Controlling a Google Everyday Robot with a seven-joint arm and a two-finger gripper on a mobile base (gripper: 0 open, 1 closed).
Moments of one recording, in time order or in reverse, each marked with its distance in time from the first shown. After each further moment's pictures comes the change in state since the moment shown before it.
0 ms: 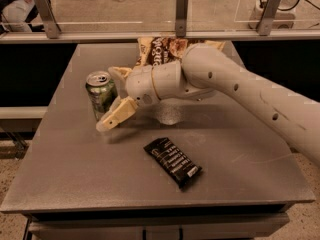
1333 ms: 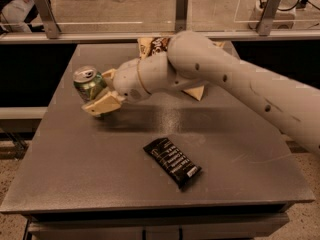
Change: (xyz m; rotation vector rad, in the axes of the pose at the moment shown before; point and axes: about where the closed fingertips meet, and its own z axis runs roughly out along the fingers) arm -0.018 0.006 0.016 -0.002 0.102 -0.037
